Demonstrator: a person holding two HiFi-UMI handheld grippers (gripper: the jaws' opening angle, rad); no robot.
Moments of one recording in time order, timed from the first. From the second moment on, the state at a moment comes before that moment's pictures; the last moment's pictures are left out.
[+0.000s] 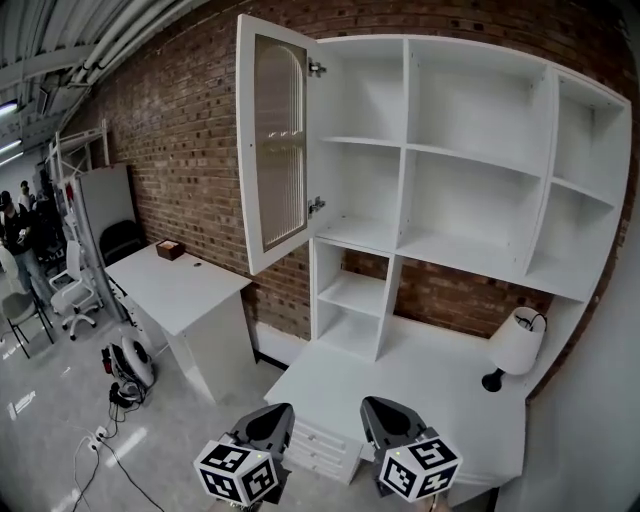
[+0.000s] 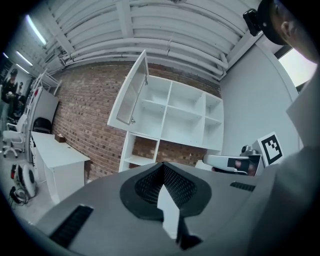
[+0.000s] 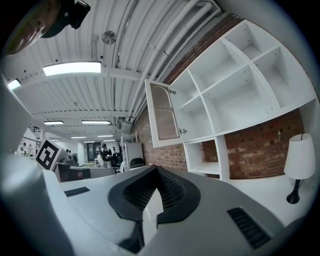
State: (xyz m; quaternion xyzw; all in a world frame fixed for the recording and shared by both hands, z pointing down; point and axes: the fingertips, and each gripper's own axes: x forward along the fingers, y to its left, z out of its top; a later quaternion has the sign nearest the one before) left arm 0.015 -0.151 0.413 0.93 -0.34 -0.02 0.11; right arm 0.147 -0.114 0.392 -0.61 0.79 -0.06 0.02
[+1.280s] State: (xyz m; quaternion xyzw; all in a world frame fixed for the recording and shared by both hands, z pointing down) left arm -0.122 -0.306 0.418 0.95 -0.28 -0.01 0.11; right arm -0.025 -0.329 0.362 -0.62 0.78 -0.02 0.02
